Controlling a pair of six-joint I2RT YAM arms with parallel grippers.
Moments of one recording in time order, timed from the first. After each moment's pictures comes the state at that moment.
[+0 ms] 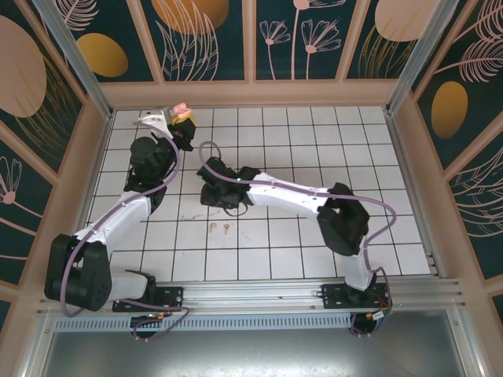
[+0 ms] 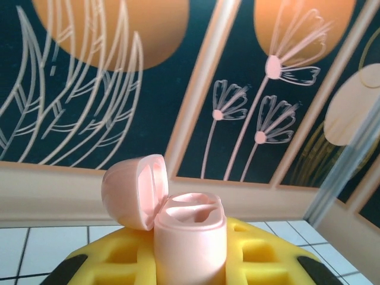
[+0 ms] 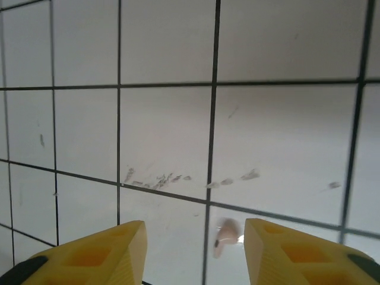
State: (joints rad) left arm -0.24 1.33 0.80 0.65 0.12 -0.38; right arm 1.06 2.01 1.64 -0.65 0.06 1.02
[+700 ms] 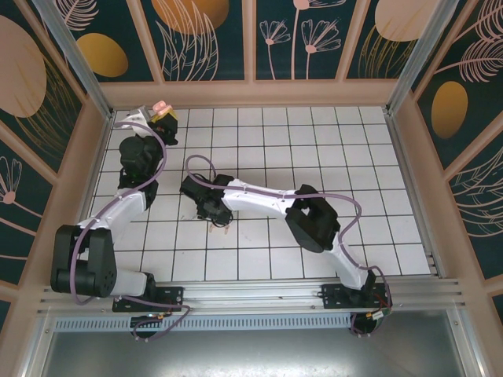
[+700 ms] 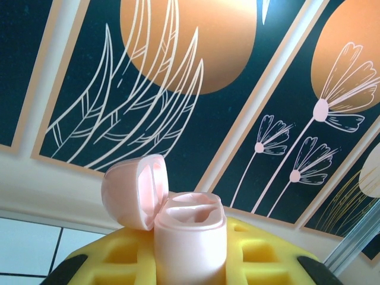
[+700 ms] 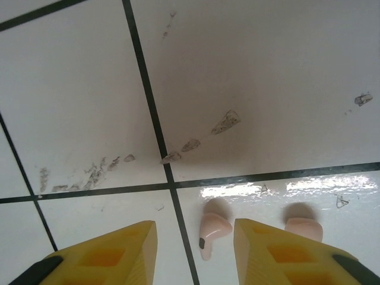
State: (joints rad) left arm -0.12 1.39 0.77 0.77 0.12 -0.53; right arm 1.12 2.23 1.85 -0.90 0.08 1.26
